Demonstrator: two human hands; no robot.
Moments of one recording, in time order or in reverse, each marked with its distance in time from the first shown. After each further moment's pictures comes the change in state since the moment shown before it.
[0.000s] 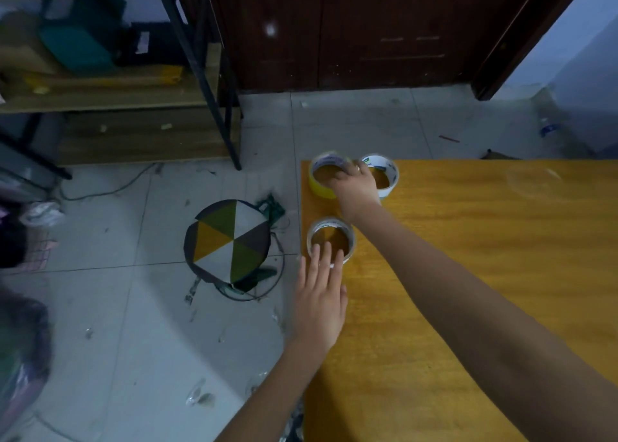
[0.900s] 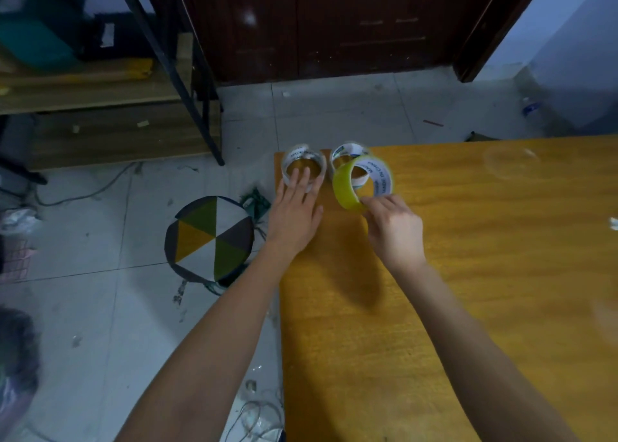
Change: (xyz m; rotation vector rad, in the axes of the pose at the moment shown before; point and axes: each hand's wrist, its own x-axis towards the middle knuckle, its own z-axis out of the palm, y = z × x) left_hand 0.126 -0.023 -0.017 0.096 -0.093 0.079; right_hand -0.115 0.047 0.040 0.411 0.584 0.175
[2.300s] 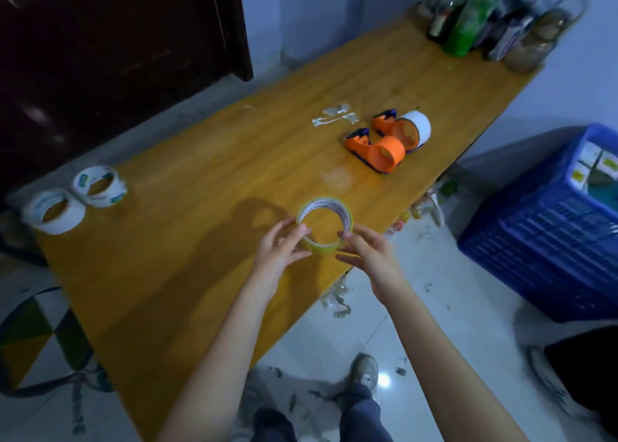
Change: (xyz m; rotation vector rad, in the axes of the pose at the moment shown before) left_hand -0.186 0.342 -0.011 -1.601 -0.579 -0.169; right_hand -0.338 0.120 -0.188 1.325 0.416 1.269
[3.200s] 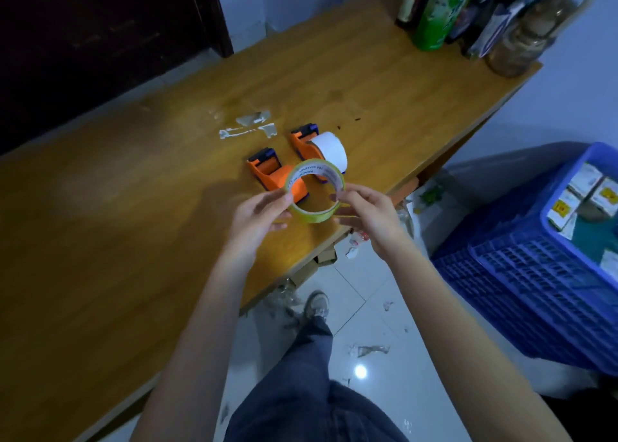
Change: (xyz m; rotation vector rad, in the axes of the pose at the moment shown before) left_hand 0.140 -0.005 0.244 0.245 0.129 0.057; right_hand 0.198 -0.138 -0.211 -0.076 -0.131 0.054
